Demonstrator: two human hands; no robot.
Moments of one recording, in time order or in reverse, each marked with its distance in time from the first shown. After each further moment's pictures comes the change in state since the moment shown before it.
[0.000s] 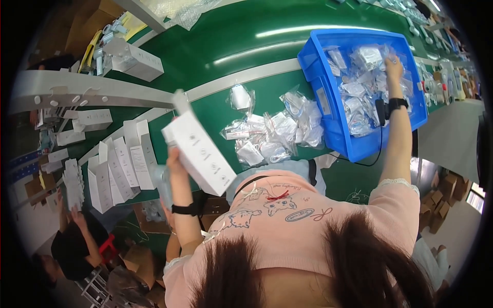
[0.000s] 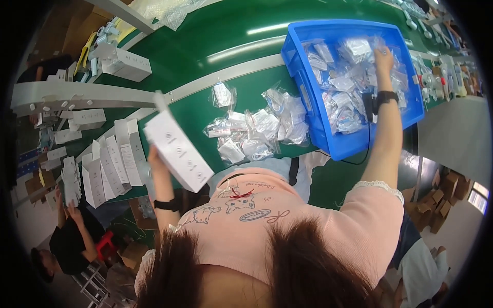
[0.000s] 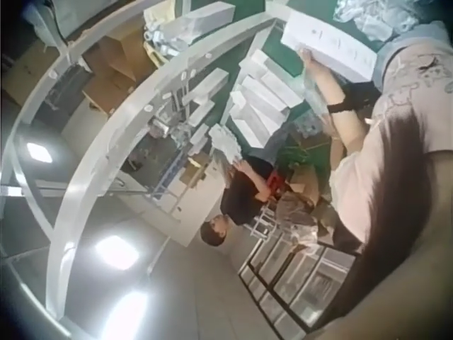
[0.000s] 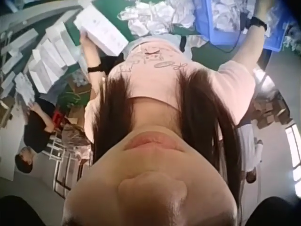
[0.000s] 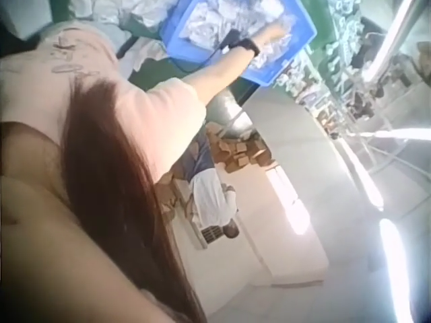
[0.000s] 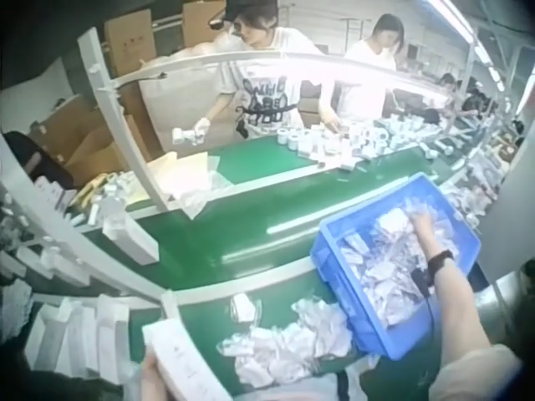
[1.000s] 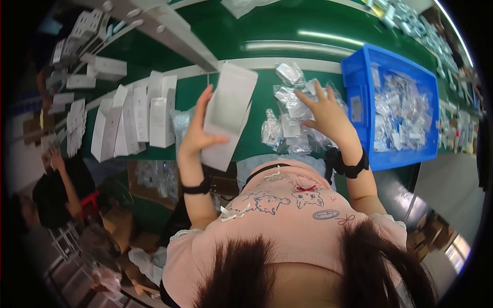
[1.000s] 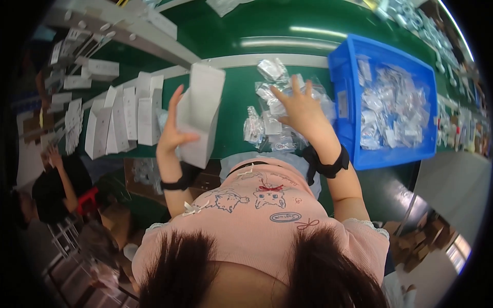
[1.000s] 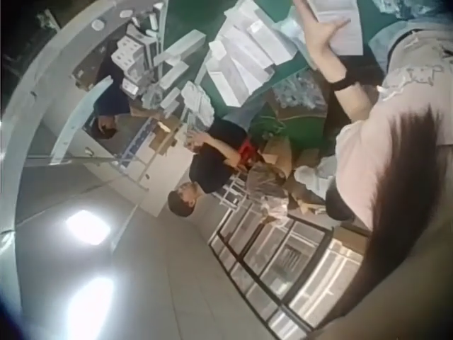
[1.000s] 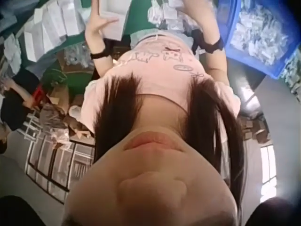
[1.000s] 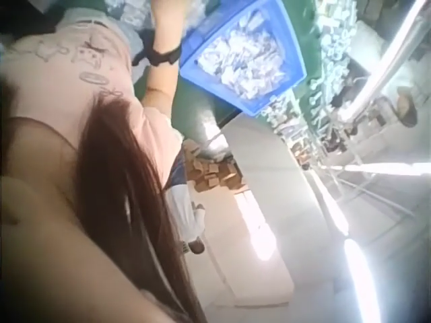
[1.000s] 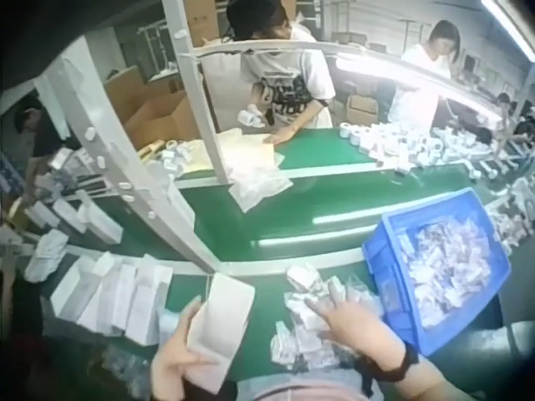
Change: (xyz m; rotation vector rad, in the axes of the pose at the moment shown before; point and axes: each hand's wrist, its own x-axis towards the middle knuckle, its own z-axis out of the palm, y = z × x) left_hand -0.034 0.063 0.062 0.723 -0.185 0.255; right_hand -0.333 -0.256 0.006 -0.405 -0.766 -1.029
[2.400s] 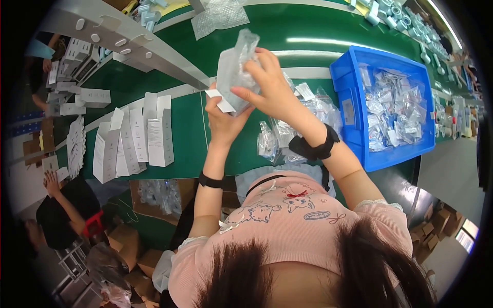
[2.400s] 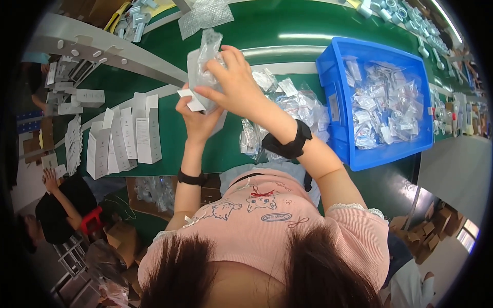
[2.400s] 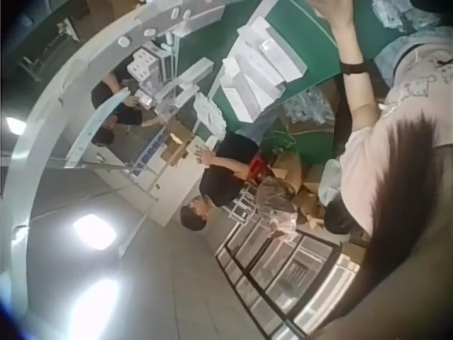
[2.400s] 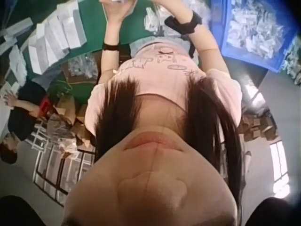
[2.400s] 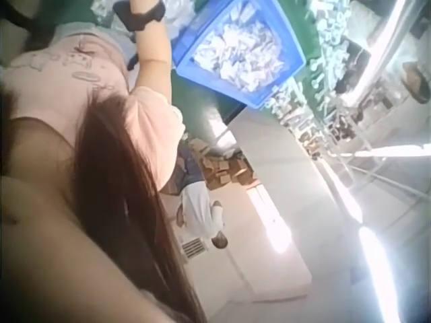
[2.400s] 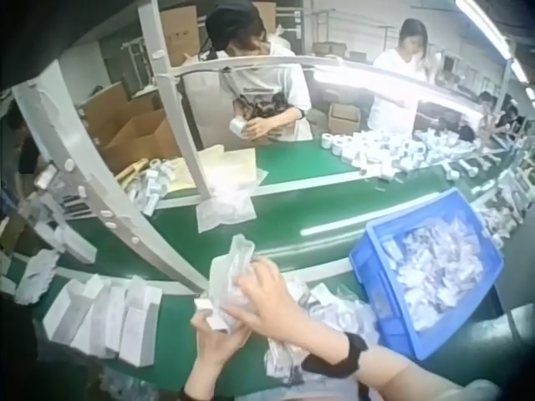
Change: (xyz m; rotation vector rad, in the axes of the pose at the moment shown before) left_hand 0.077 -0.028 0.073 0.512 0.427 0.531; right_hand 0.083 -0.048 -0.025 0.550 0.764 -0.256
